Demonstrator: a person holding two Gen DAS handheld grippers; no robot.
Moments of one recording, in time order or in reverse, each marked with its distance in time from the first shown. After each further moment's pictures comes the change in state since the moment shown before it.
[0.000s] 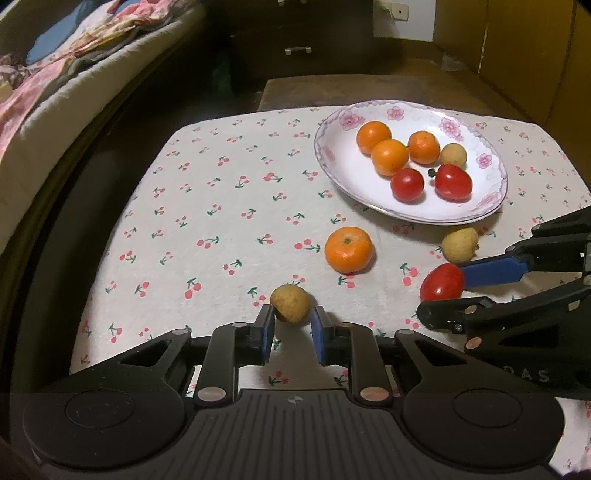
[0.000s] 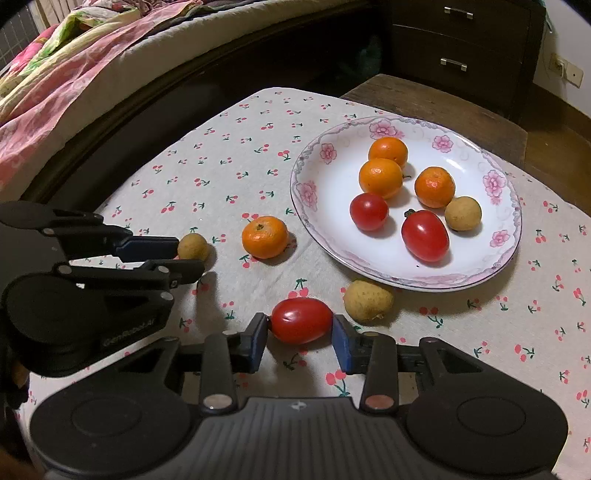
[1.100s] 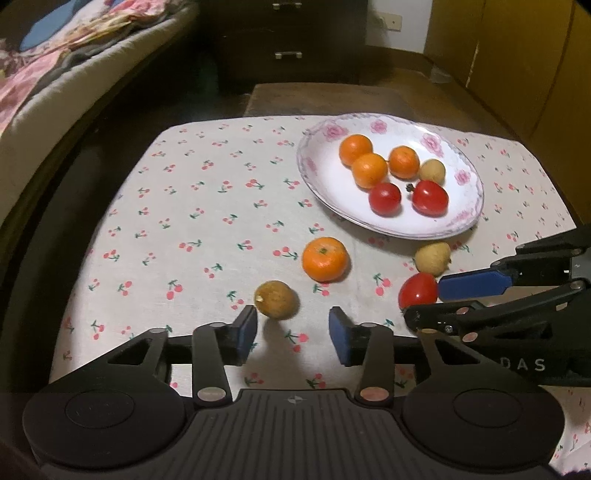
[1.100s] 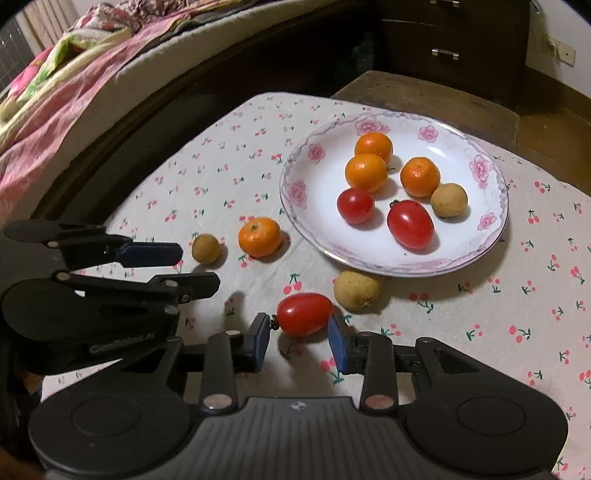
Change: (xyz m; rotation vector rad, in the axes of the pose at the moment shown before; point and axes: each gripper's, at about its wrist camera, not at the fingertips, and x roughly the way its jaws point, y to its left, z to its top) left arm -0.007 0.004 0.004 -0.051 -0.009 -0.075; right arm -0.012 -0.012 -0.003 0.074 -0.019 0.052
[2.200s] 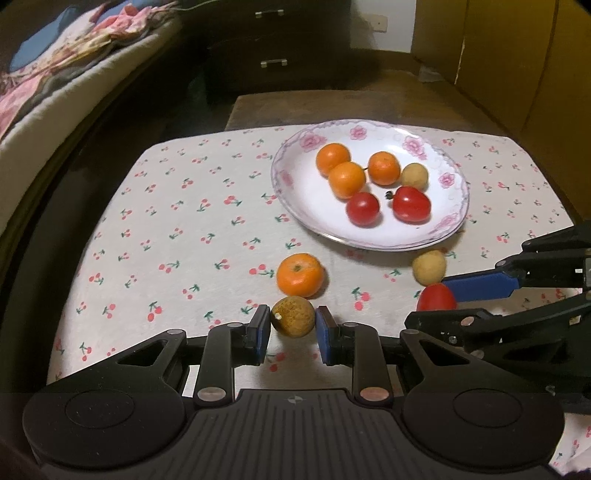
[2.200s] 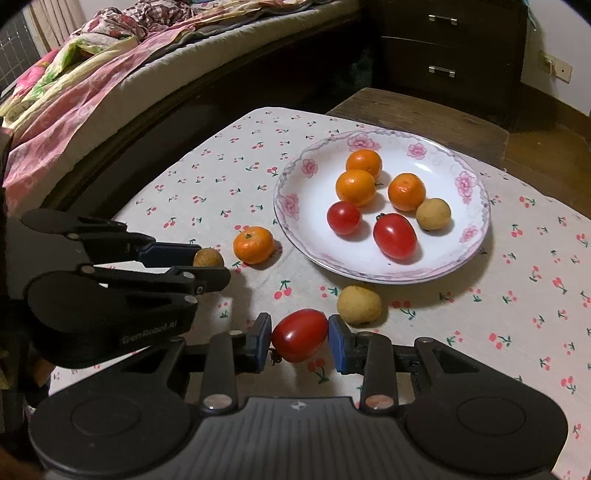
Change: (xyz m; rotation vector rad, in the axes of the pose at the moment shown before) left arm 0.002 -0.023 0.006 0.061 -0.026 -0.001; right arm -0.016 -0.002 -0.008 -0.035 -0.039 -0.028
